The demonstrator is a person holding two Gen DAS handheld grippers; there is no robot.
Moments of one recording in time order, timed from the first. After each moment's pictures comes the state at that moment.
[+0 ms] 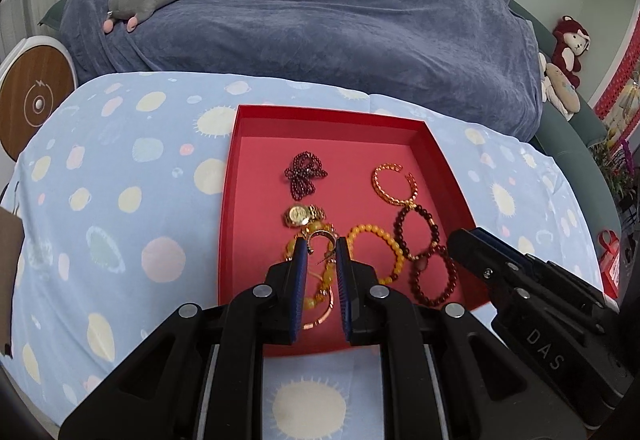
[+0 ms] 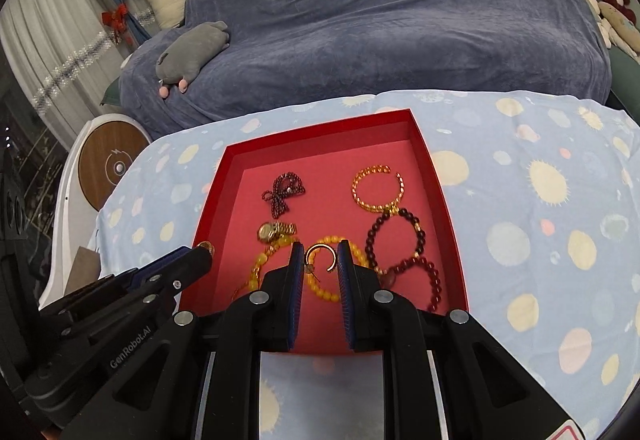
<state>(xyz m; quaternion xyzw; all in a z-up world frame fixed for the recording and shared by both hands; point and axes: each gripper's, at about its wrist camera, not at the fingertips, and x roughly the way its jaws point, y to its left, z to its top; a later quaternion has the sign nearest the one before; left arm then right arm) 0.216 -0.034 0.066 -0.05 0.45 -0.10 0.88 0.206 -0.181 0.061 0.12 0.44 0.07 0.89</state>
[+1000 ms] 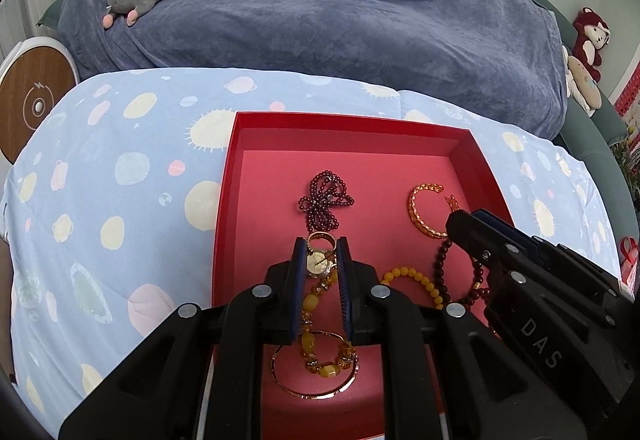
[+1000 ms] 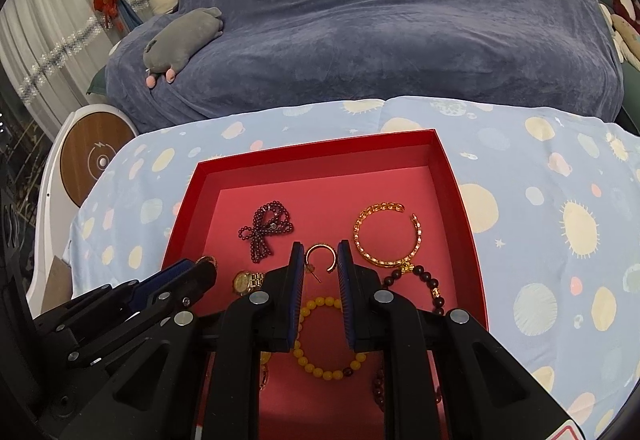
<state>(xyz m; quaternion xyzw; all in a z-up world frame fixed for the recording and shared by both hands) 0.273 -0.039 0.038 -0.04 0.47 -0.08 0.88 0.274 -0.171 0.039 0.10 0.45 0.06 0.88</state>
